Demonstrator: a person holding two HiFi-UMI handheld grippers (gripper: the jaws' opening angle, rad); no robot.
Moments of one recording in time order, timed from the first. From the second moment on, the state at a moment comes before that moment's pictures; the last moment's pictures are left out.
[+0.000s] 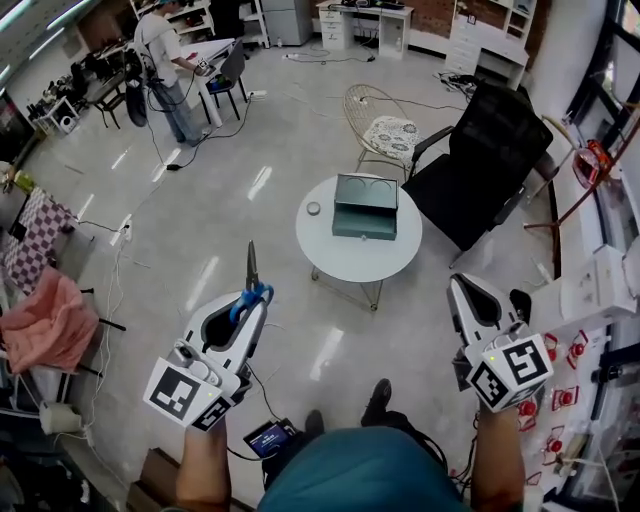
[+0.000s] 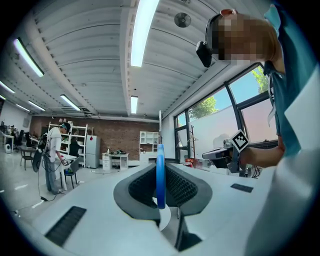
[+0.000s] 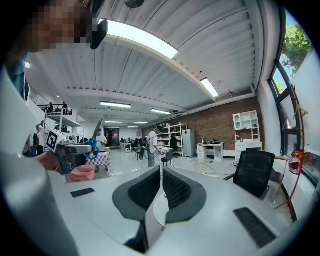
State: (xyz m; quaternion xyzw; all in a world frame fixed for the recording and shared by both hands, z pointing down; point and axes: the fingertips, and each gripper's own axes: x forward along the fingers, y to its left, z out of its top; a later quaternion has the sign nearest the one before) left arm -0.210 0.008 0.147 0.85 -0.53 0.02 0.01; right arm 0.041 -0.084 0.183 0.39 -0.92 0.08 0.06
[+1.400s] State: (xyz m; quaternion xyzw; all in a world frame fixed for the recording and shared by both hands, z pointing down) left arm -0.106 -0.156 0.161 0.82 -0.56 0.07 0.00; right arm 0.166 -0.245 0.210 0.37 -0.92 0.09 0.05
